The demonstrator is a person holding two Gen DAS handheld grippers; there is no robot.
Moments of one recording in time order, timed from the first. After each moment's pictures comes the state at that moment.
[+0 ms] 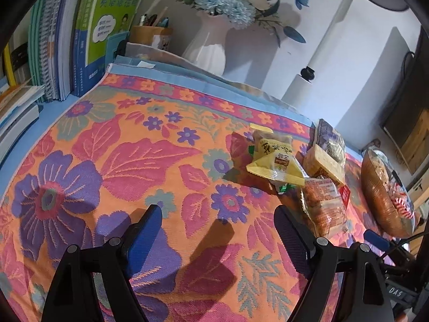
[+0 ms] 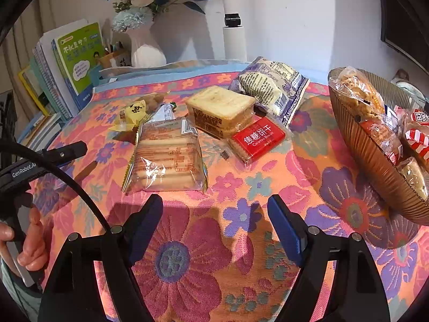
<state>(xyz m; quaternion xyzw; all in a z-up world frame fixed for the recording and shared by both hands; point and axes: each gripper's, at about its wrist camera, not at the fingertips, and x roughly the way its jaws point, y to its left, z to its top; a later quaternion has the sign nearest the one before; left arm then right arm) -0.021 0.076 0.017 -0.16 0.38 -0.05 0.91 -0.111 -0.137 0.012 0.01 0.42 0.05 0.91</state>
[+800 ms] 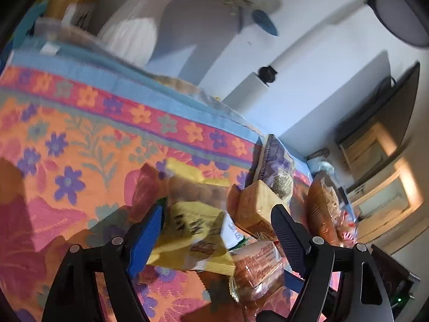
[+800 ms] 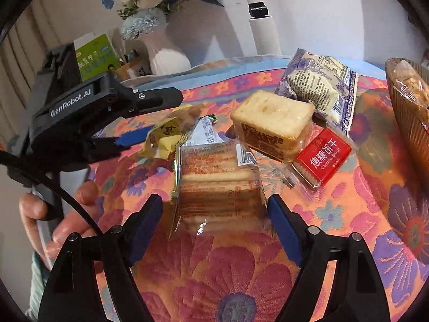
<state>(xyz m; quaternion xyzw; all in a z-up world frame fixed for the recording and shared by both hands) 0.092 0.043 0.023 -0.27 0.41 -0.21 0.85 -0.062 -0.105 0.001 0.09 0.43 0.12 0.89</state>
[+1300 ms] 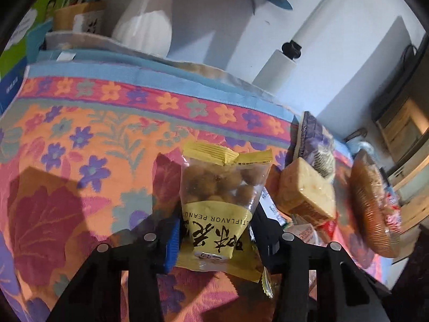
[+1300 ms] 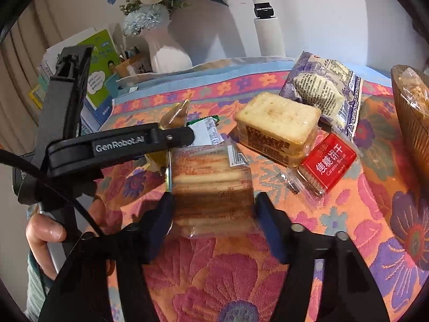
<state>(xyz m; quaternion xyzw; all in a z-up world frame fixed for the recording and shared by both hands) 0.082 0.030 0.016 -0.18 0.44 -0.13 0.87 -0.061 -0.098 0.001 0.08 0.43 0.12 0.89</state>
